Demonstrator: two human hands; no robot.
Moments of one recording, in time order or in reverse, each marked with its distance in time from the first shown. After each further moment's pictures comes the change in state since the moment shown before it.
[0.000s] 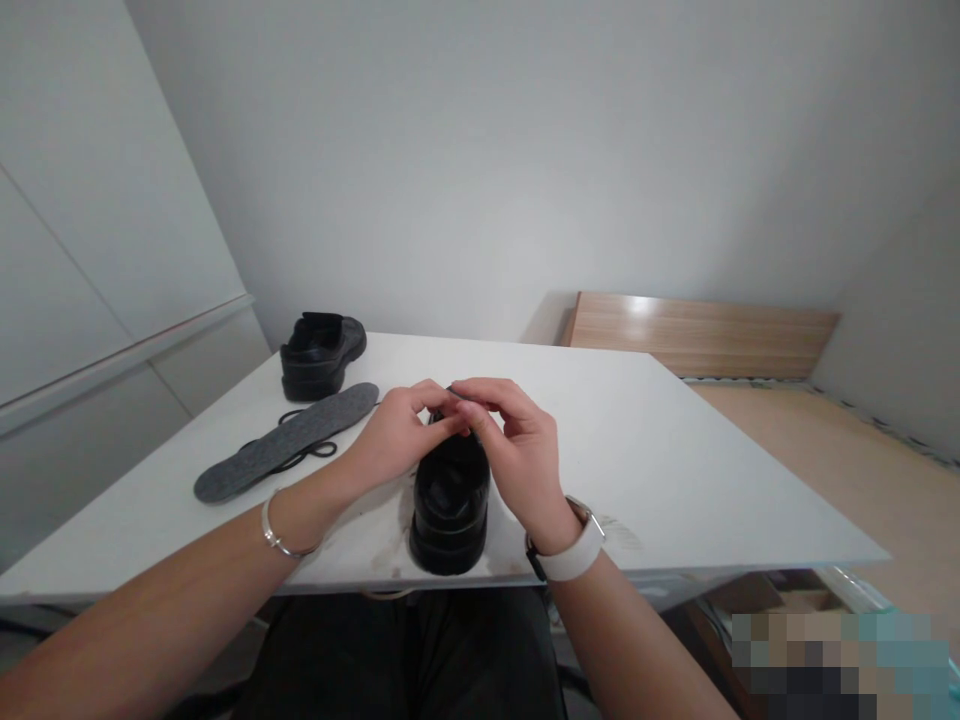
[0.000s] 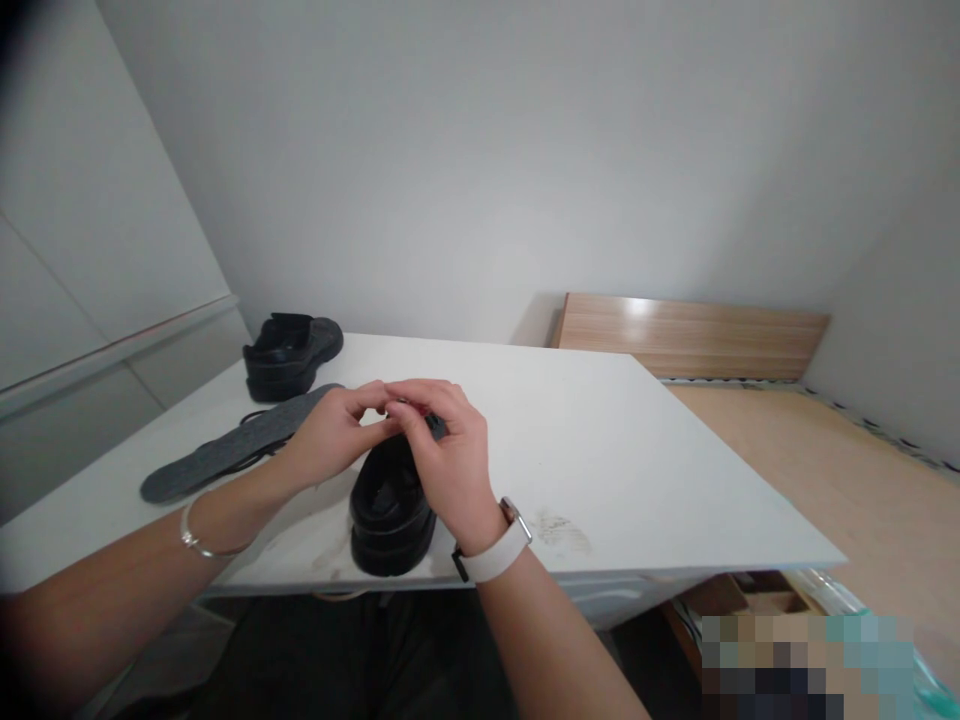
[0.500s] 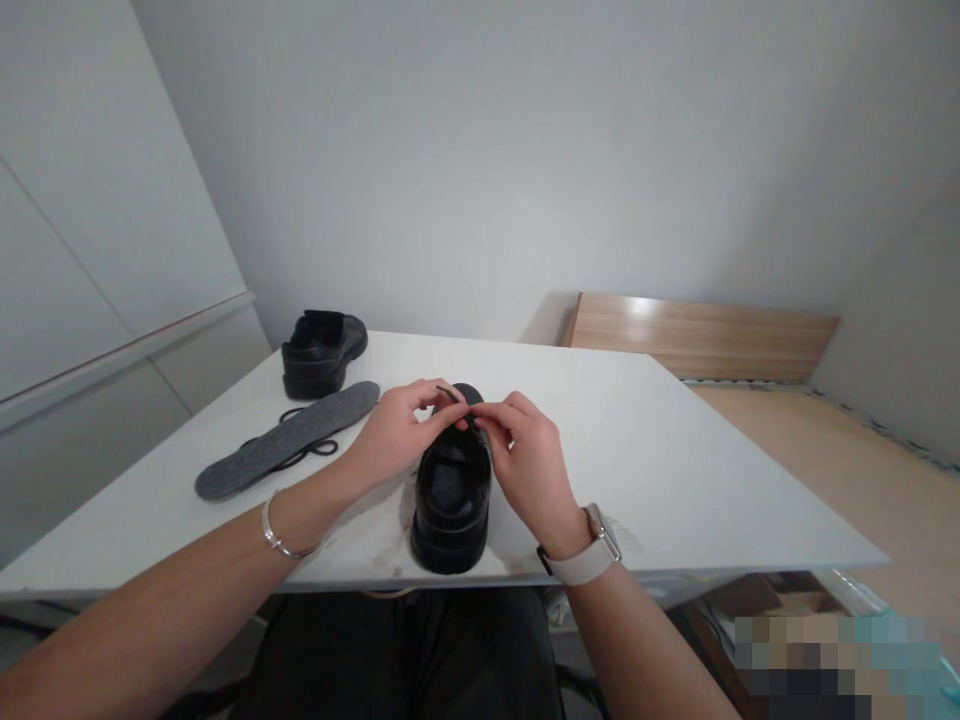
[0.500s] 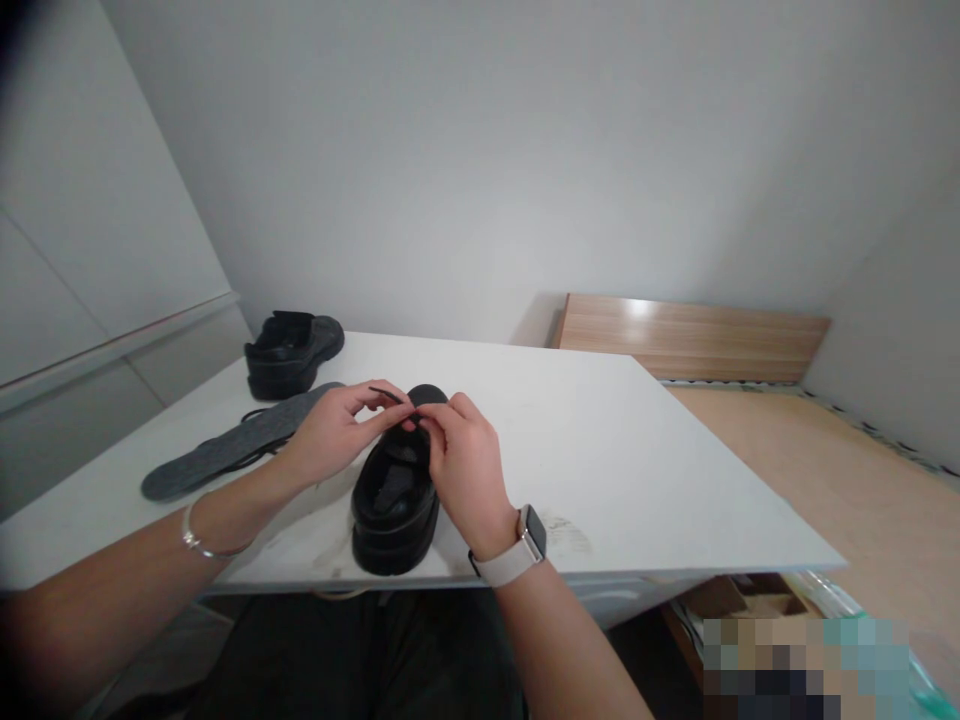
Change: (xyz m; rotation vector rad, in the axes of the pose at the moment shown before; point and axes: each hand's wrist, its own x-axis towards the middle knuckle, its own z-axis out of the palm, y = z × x) left_hand -0.001 0.000 0.003 -0.018 0.022 0.012; right_hand -0.005 0.012 -0.017 -0.561 -0.142 -0.046
